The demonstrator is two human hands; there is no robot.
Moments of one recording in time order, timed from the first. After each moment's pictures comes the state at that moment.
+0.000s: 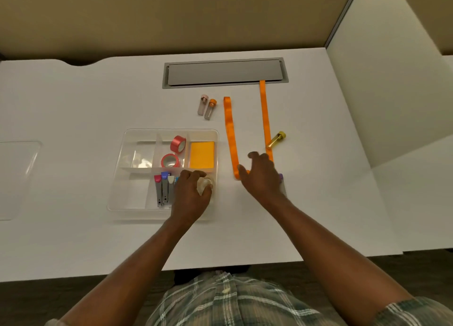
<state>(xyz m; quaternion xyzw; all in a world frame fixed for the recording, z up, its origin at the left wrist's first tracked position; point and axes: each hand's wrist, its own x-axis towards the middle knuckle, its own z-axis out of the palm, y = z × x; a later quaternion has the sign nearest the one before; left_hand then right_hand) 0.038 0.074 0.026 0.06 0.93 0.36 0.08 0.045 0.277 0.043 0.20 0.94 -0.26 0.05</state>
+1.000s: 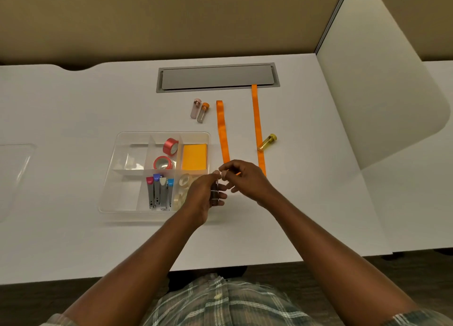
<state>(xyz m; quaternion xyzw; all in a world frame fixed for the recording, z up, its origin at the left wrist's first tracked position) 0.047 0.138 0.068 -0.23 0.62 0.67 0.33 0.060 0.285 0.077 0.12 0.80 -0.57 0.14</state>
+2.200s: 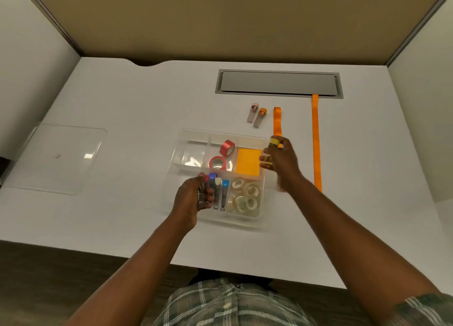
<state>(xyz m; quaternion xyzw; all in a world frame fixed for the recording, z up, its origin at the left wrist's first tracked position) 0.024 -0.017 0.083 -0.31 0.61 0.70 0.22 -0.033 0.216 0.071 0.30 0.65 -0.69 0.04</state>
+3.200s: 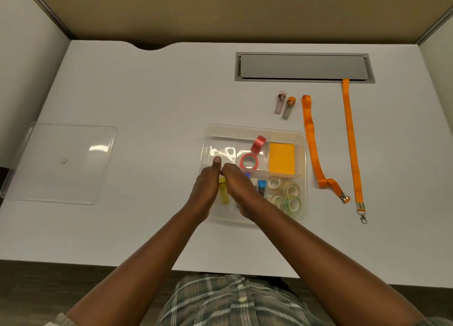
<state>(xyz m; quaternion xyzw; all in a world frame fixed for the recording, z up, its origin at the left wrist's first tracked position) -0.036 -0.085 0.071 -0.22 0.77 0.53 0.29 -0.026 0.004 0.078 0.29 0.67 -0.64 0.26</state>
